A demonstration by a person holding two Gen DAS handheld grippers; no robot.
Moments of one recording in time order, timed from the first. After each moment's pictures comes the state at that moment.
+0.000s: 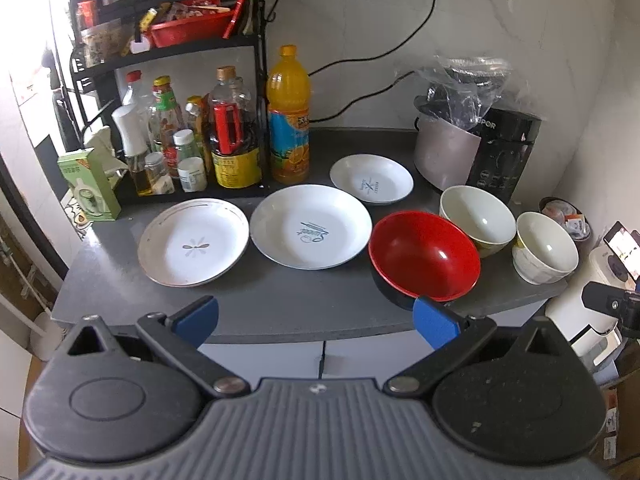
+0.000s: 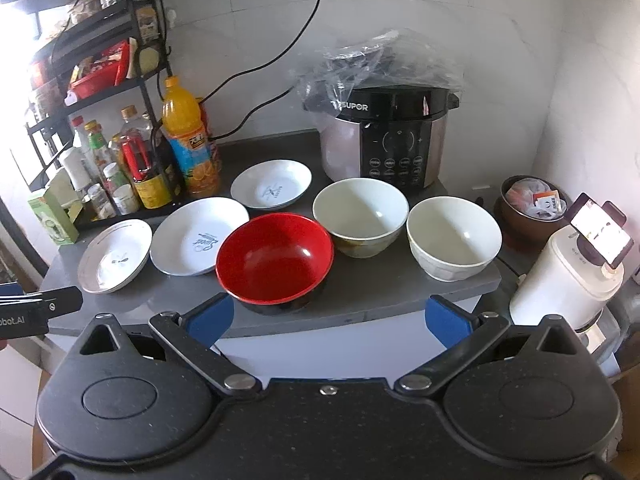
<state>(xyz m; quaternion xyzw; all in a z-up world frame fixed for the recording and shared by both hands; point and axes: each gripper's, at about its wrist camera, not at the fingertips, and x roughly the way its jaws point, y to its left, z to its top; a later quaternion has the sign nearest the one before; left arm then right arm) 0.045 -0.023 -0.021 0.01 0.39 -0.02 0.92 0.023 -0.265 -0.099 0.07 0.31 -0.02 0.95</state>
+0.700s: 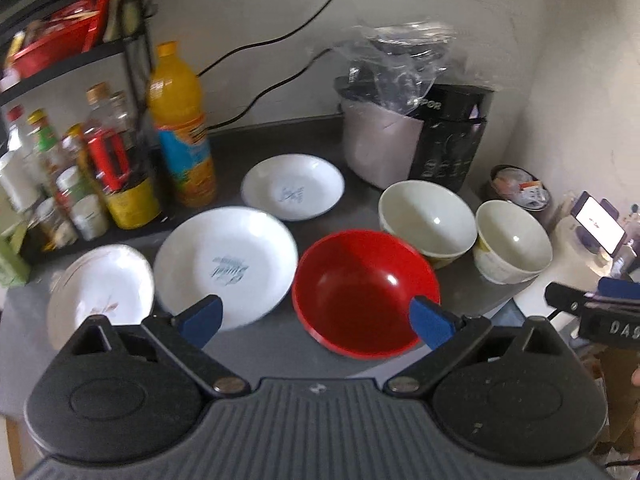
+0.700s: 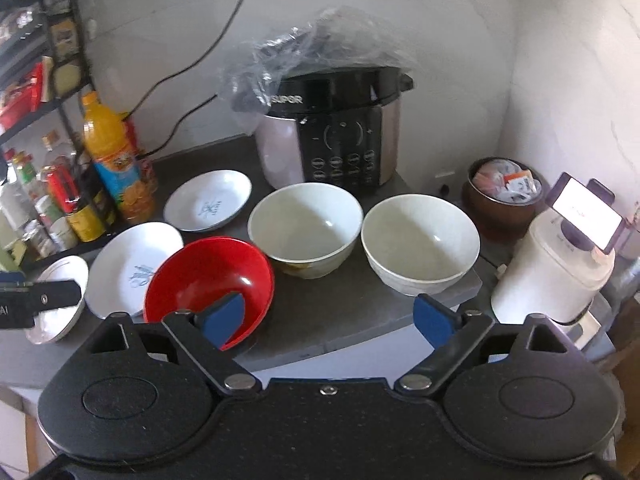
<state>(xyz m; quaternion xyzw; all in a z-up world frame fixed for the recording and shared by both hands) 0.159 -0.078 -0.045 0.05 0.41 -0.15 0.90 0.093 -0.297 -0.131 0.10 0.32 -0.10 0.94</state>
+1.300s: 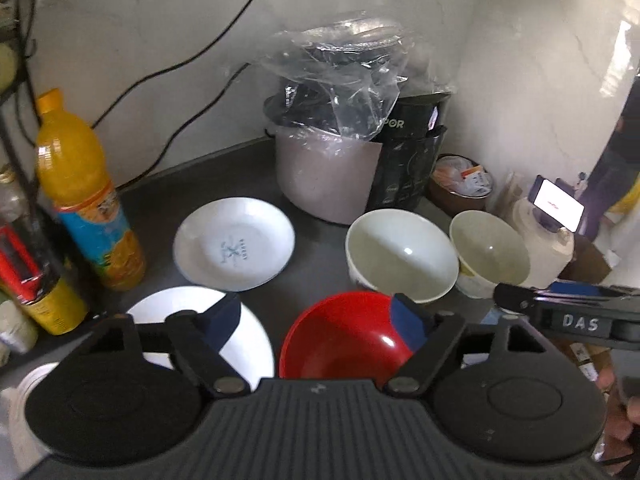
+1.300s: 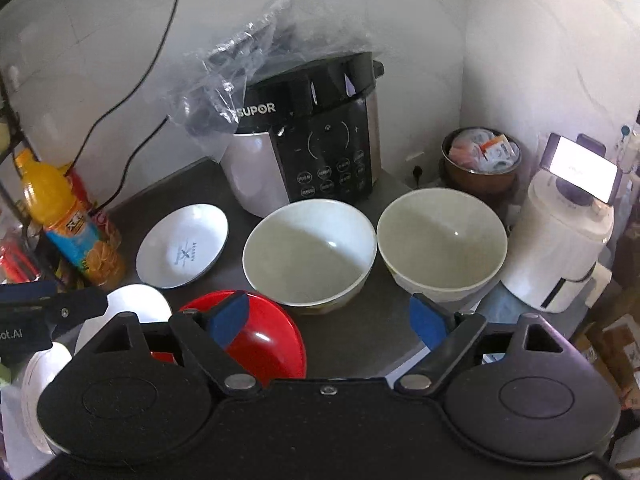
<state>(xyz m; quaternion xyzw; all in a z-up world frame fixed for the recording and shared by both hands) 0.274 -0.082 -0.057 0.08 0.39 -0.30 0.87 0.171 -0.269 -0.134 0.21 0.32 -0.19 0.91</state>
